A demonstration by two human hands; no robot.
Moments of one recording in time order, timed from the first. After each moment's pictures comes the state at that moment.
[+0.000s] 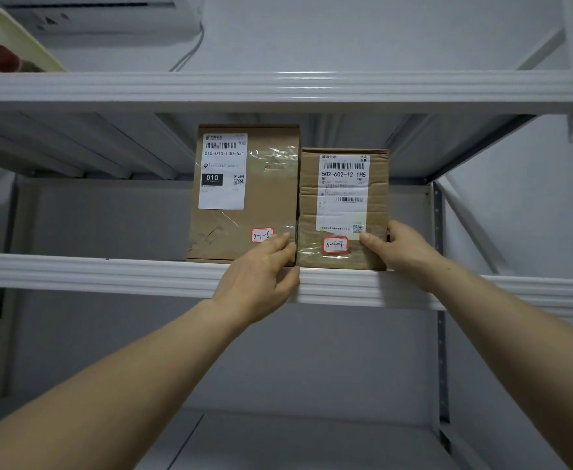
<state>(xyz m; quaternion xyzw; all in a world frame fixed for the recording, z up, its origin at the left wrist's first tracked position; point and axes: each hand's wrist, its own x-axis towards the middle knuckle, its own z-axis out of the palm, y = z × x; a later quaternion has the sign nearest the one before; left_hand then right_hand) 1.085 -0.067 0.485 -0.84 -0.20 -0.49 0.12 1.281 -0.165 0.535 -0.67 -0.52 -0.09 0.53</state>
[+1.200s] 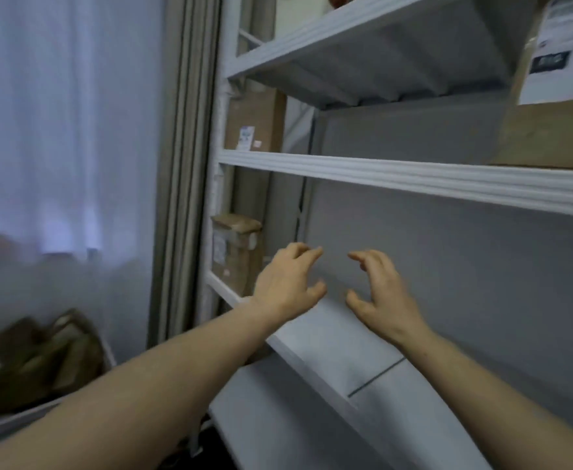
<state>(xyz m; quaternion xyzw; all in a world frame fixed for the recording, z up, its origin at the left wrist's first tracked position) 0.816 -0.082 0.311 -0.69 -0.60 -0.39 0.12 0.989 -0.057 0.320 -0.38 -0.85 -0.01 0.38</state>
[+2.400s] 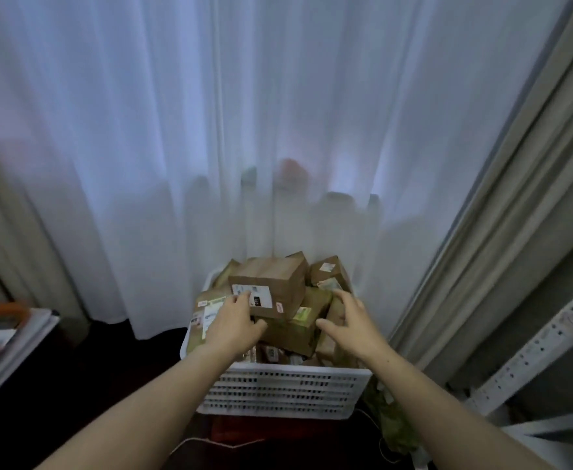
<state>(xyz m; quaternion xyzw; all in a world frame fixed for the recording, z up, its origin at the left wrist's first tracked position) 0.152 -0.172 0.050 -0.19 -0.92 -0.32 -0.11 0.258 0.008 0.073 -0.24 -0.90 0.37 0.03</state>
